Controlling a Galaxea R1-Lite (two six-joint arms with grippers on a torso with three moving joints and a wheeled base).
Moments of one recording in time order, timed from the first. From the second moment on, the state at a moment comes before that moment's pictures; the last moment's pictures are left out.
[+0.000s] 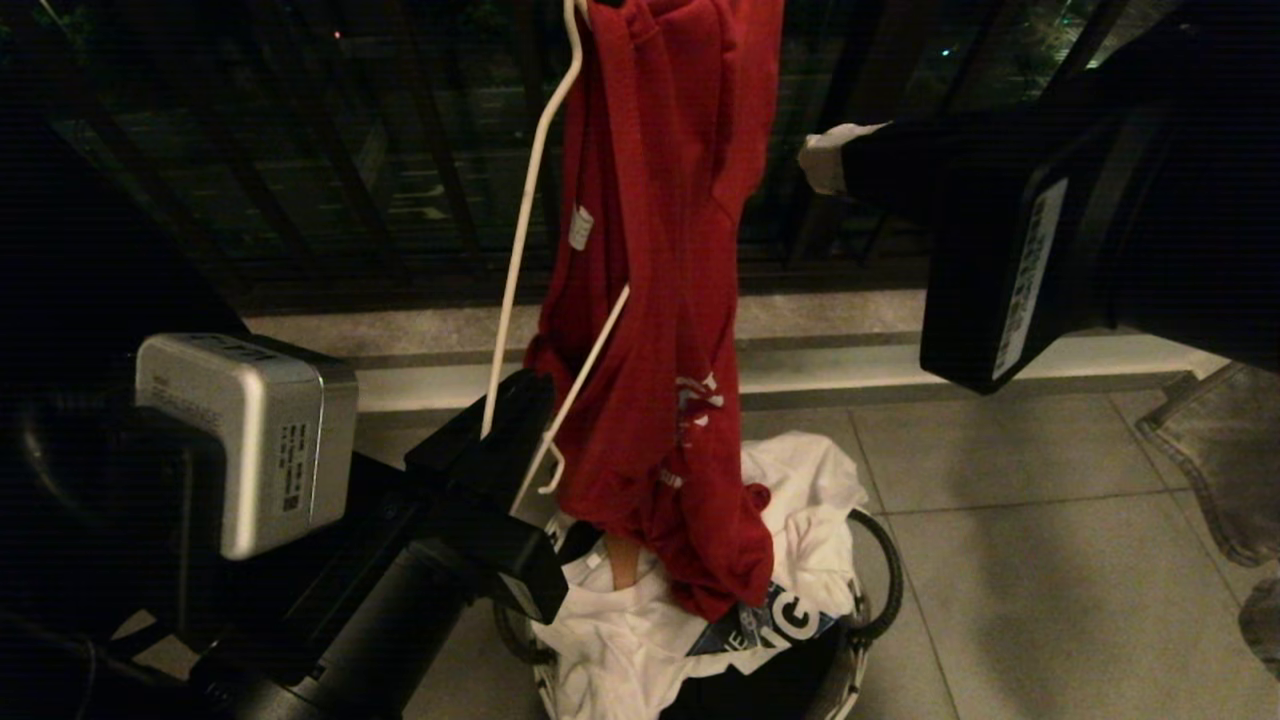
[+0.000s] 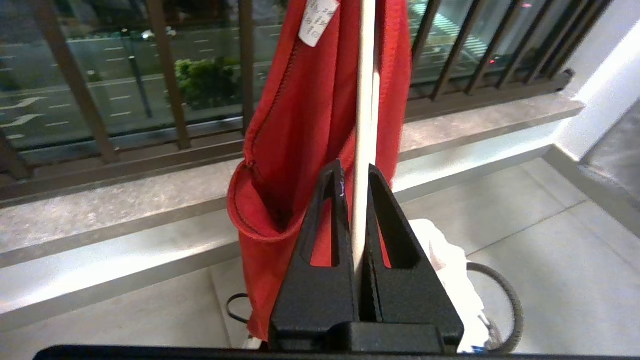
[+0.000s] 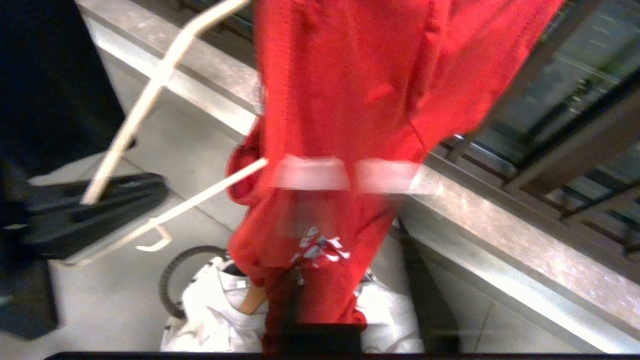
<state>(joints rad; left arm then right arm) -1.12 1.49 -0.42 -1.52 0.61 0.28 1.16 1.42 -1.35 -0.10 -0.66 -0.34</state>
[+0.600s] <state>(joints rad) -1.17 1.46 -0.42 -1.52 0.62 0.27 1.09 1.42 -1.38 -0.05 -0.65 -0.35</state>
